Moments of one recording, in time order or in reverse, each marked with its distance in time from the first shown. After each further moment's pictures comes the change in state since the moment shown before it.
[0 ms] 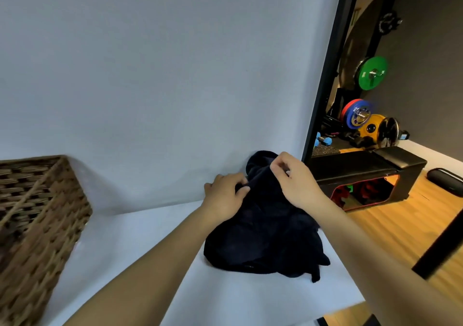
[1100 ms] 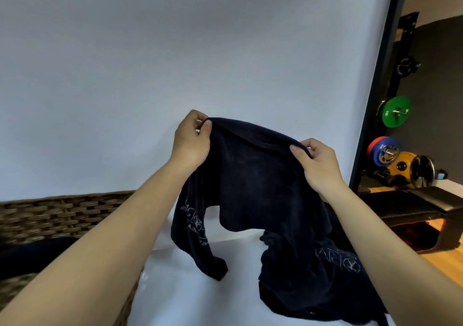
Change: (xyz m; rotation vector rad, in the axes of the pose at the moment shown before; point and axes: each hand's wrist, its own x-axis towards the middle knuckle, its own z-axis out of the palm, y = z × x) left_hand -0.001 -0.030 -0.253 -0.443 0.690 0.033; right_hand 0.062 -0.132 0.023 0.455 0.234 -0.058
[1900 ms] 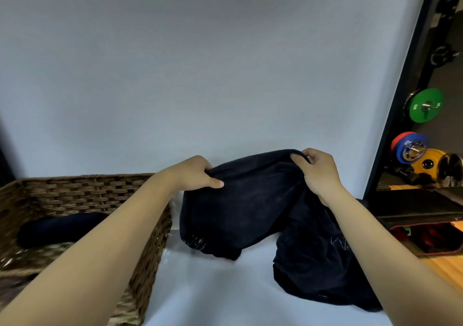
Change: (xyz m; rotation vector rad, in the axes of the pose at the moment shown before) left_hand -0.038 -0.057 -0.060 0.474 -0.767 -0.267; right_hand -0.028 0.016 0.032 -0.034 -0.074 0.157
